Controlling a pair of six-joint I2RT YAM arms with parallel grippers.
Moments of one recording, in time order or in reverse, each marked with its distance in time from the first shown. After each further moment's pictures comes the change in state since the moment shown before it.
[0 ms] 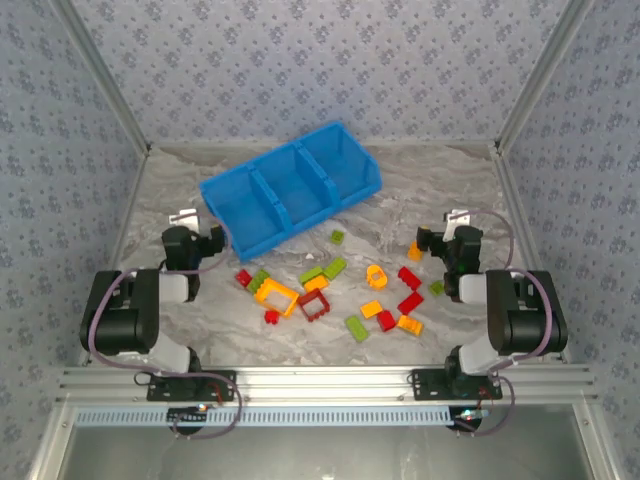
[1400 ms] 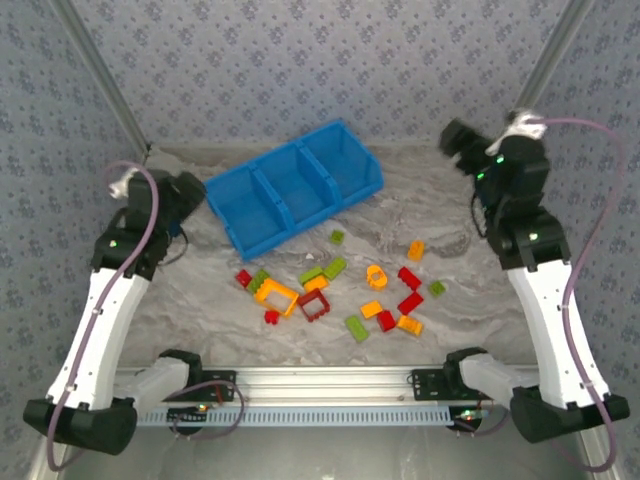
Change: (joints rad) left arm -0.270 -0.513 0.826 -1.593 -0.201 -0.874; right arm 0.315 -0.447 1.071 -1.281 0.240 0.488
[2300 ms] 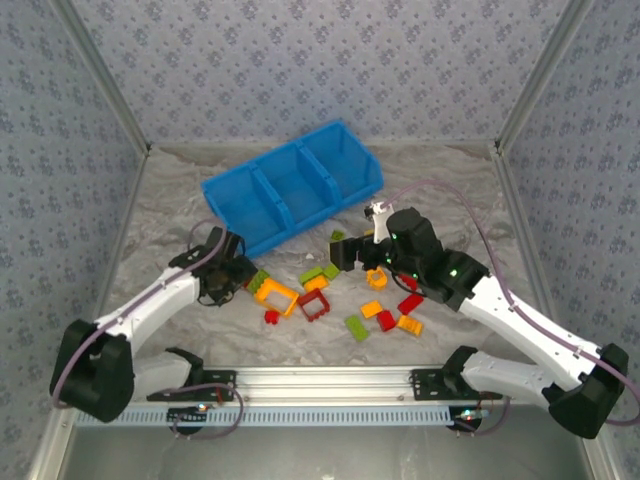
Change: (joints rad) left arm -0.161 0.198 -0.533 0.232 0.256 -0.197; right arm 0.490 -0.041 -0.489 0.127 -0.307 -0.032
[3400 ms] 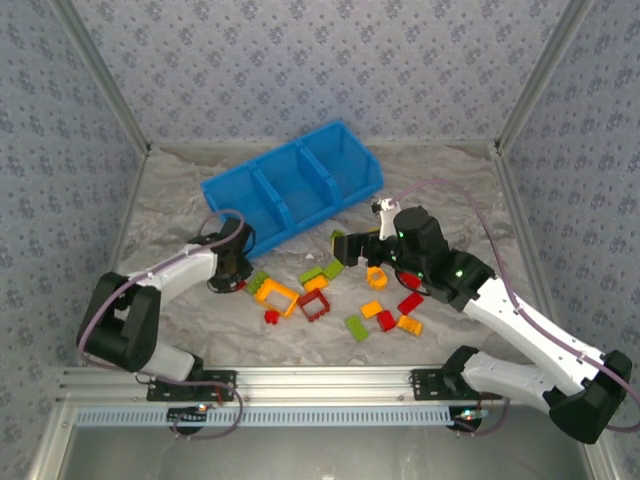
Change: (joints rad) left arm 0.007 0.230 0.102 -0.035 -0.144 0.062; right arm -0.024 -0.026 -0.001 0.007 -0.011 0.040
